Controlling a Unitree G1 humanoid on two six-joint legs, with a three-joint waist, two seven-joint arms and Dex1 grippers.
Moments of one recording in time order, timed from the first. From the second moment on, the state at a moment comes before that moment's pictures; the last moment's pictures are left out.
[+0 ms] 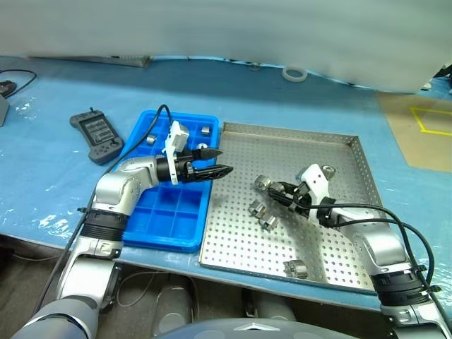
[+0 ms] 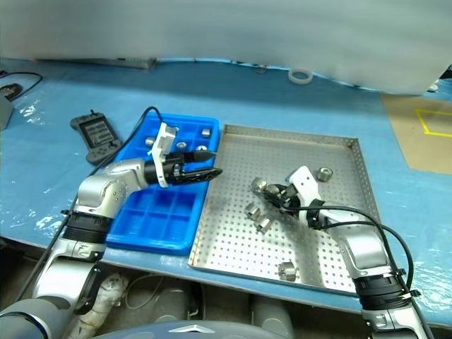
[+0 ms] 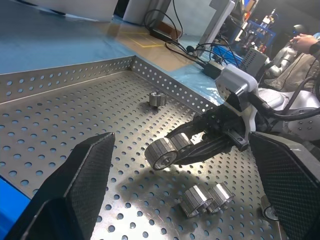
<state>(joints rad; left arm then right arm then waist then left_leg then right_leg) -0.60 0.38 -0.05 0.15 -0.57 0.63 -1.09 -0.15 -0.56 0.04 -0.18 0.29 0.48 0.73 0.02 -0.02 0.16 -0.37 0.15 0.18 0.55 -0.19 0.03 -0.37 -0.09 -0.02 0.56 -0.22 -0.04</state>
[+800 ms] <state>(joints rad) -0.71 0.19 0.04 0.26 -0.78 0.88 -1.03 -0.31 -0.69 0.08 -0.47 0.22 0.49 0.76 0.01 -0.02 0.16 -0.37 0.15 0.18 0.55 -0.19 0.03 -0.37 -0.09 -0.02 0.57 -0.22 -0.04</state>
